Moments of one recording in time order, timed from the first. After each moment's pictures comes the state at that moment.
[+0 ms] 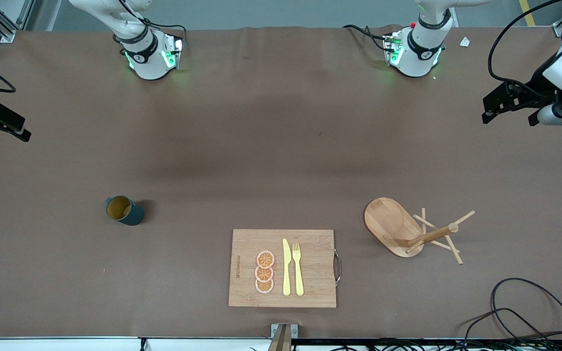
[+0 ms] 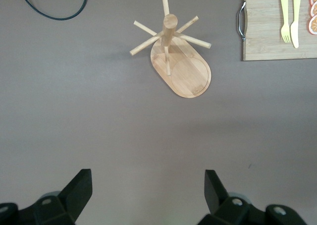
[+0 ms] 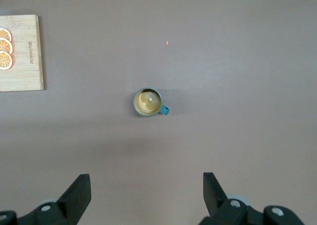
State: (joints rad) left arm 0.01 -0.01 -0.14 -1.51 -0.02 1.53 -0.08; right arm -0.05 0.03 0.00 -1.46 0.02 1.55 -0.01
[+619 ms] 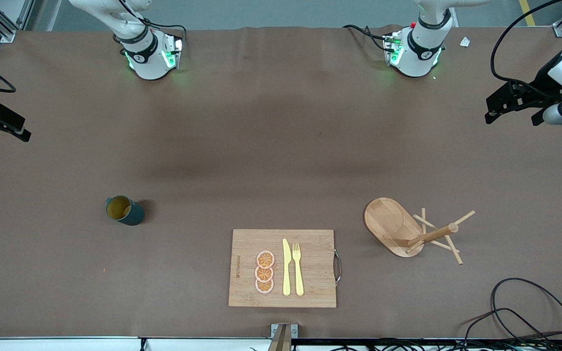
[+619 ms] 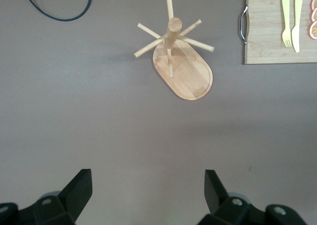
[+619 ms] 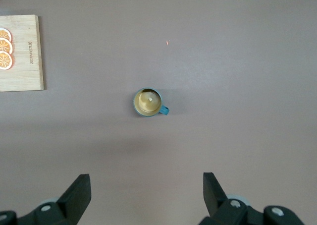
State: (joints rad) left arm 0.02 -0.01 -0.14 -1.49 -0.02 1.53 -0.08; right arm -0.05 0.03 0.00 -1.46 0.02 1.55 -0.01
